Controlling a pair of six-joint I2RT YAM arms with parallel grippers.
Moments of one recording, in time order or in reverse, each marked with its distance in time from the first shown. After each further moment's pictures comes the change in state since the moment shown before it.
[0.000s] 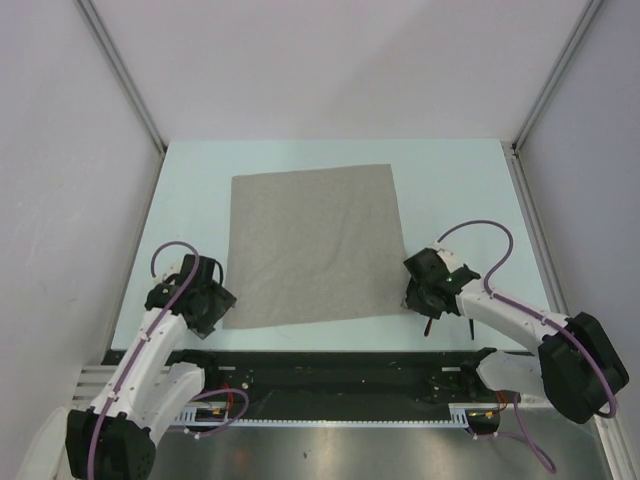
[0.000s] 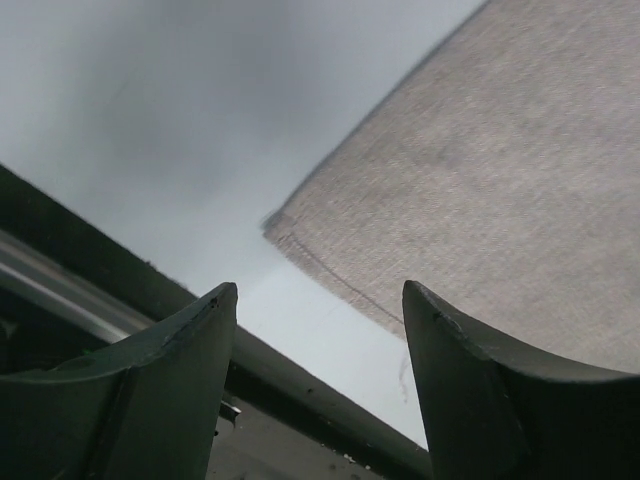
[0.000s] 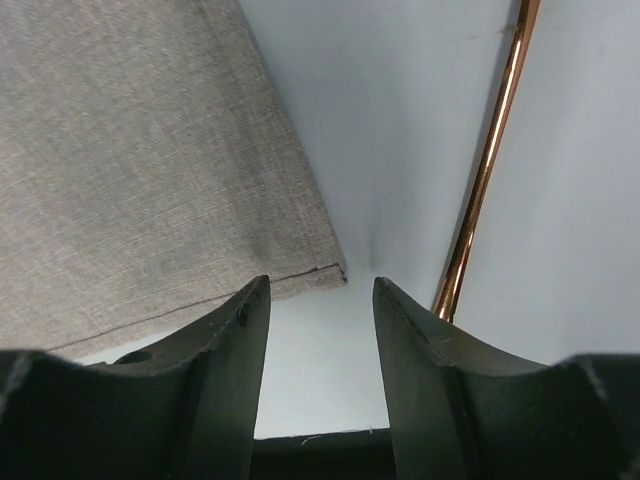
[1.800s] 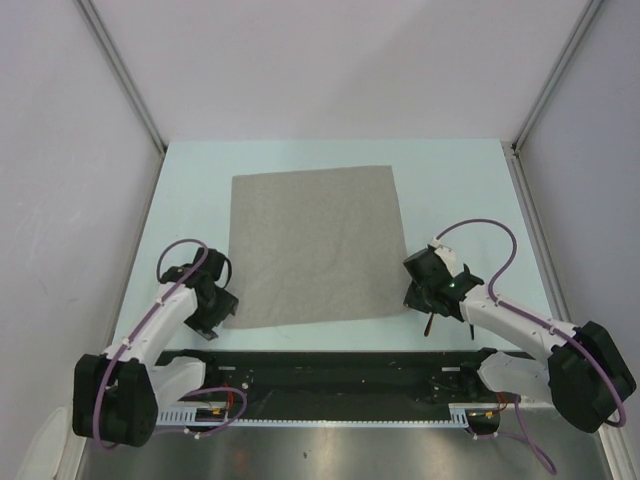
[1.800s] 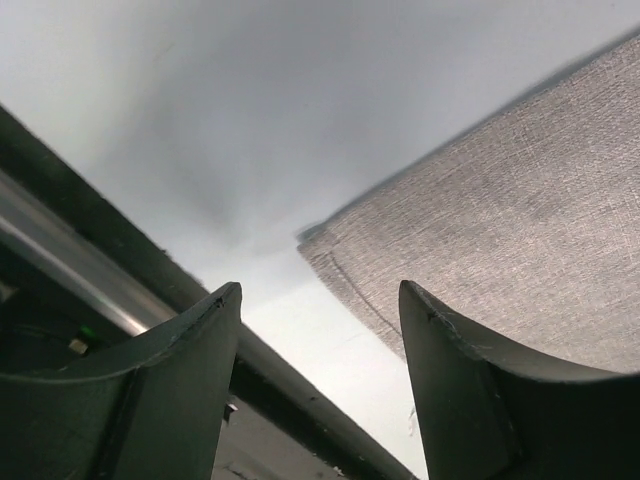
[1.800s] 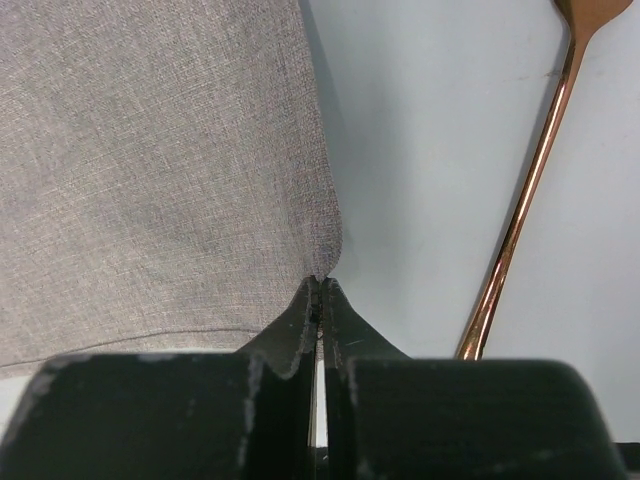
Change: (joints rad) left arm -0.001 0.244 0.000 -0.026 -0.020 -0.139; right arm 0.034 -0.049 -0.026 0.080 0.025 -0.005
